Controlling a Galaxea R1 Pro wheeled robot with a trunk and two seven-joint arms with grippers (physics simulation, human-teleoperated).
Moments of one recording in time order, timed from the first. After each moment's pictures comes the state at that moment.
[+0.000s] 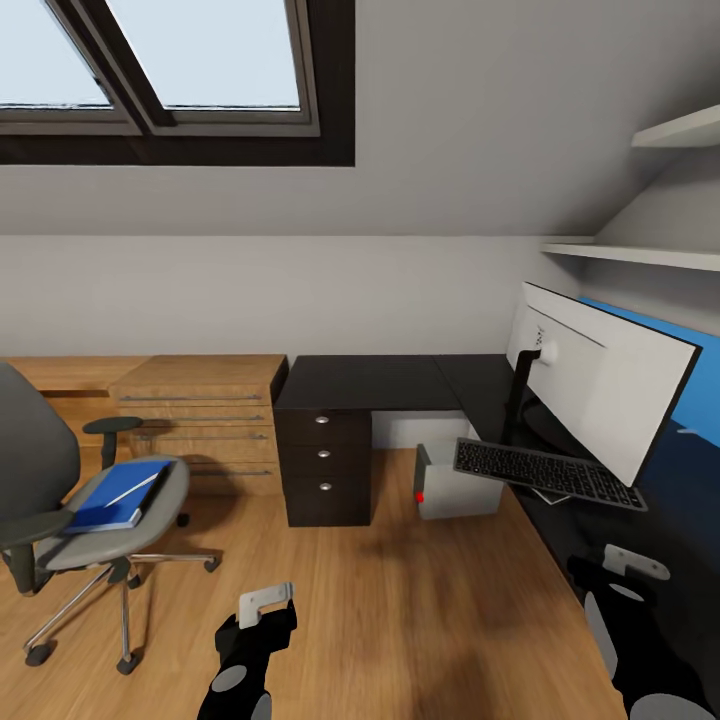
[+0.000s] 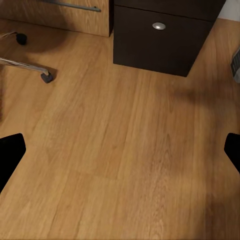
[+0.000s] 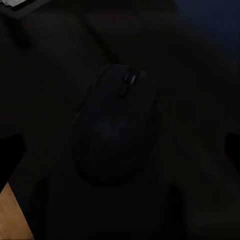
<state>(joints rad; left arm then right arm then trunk) -0.08 -0.14 -0.20 -1.28 0.18 0.32 0.46 -0.47 -0.12 -0.43 -0.81 0.05 0.26 -0.23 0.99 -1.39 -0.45</state>
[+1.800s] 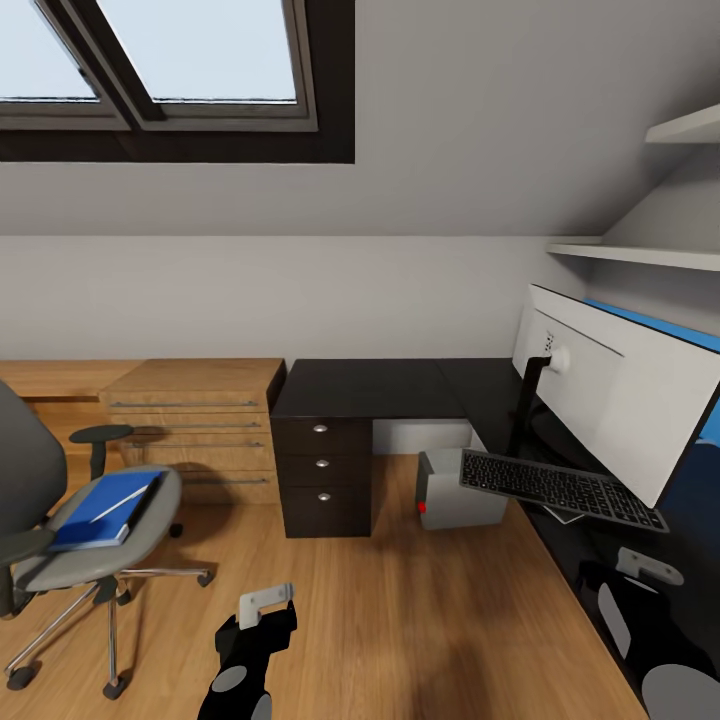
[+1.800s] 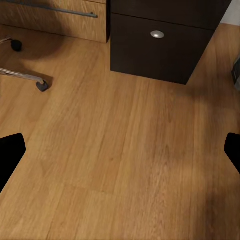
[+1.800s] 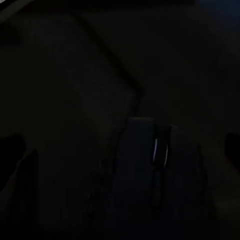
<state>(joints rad) -0.08 -0.14 -0.20 -1.28 0.18 0.32 0.46 -0.57 -0.19 -0.46 -0.62 0.02 0.27 -0.23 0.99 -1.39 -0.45</state>
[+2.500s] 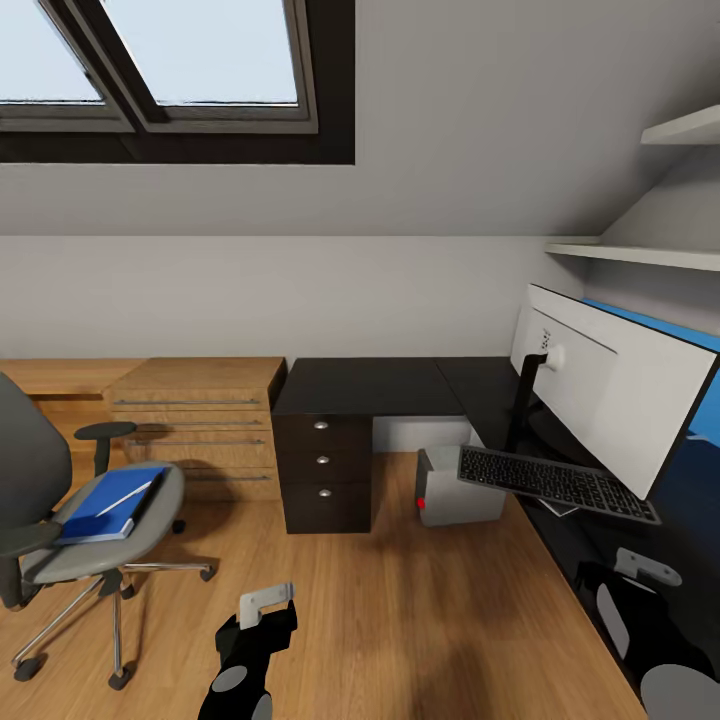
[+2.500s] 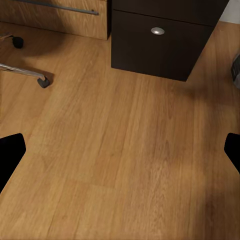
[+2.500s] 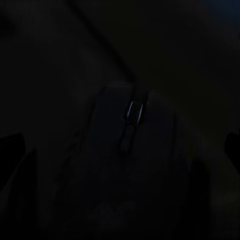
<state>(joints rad) -0.08 -0.14 -0.20 -1.28 0.18 0.32 0.46 -0.57 -0.19 -0.46 -0.62 0.02 0.27 -0.23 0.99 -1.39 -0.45</state>
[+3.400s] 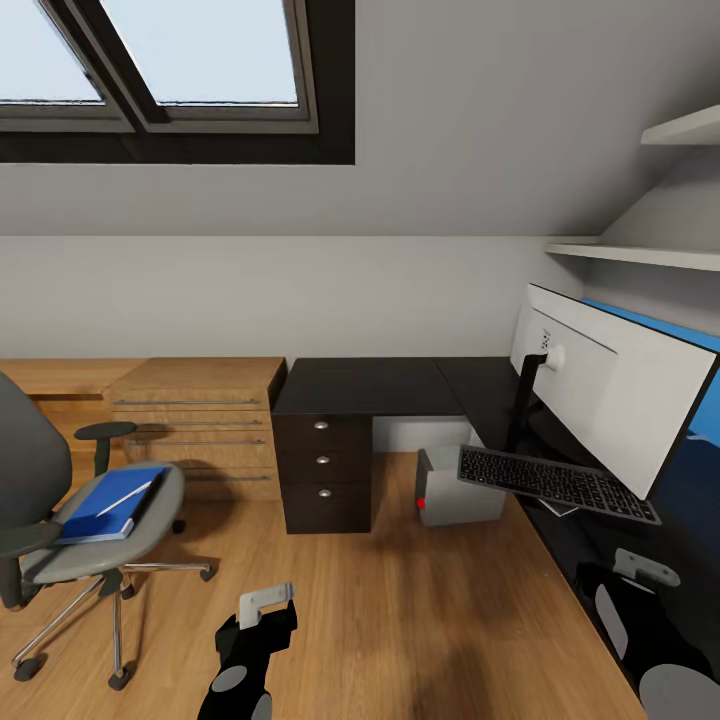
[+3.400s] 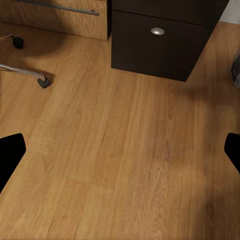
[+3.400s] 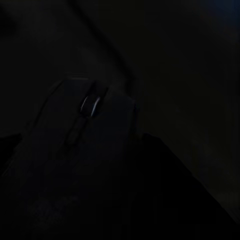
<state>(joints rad) -0.08 -0.14 -0.20 -1.28 0.18 0.32 0.46 -0.57 -0.19 -0.46 -0.61 0.03 0.27 -0.23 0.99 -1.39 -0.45</state>
